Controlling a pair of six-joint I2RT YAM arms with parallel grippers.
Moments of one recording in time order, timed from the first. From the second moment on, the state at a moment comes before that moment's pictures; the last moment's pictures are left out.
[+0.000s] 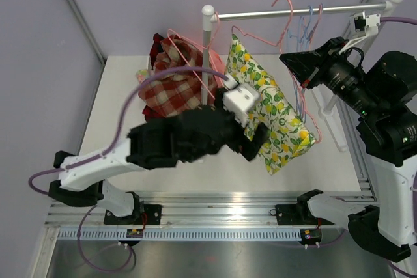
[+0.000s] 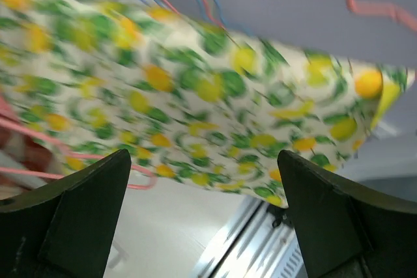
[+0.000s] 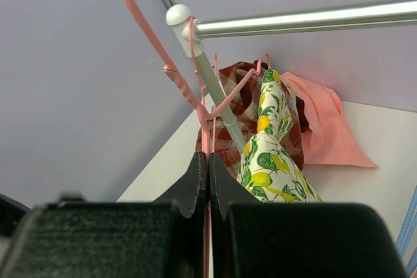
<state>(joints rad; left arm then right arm) -1.39 1.43 1.95 -0.75 -0.46 -0.23 0.39 1.11 1.92 -0.70 -0.27 0.42</state>
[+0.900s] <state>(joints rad) -1.65 1.59 1.65 -0.25 -0.69 -0.24 0.39 1.06 1.93 -0.74 -0.15 0.55</state>
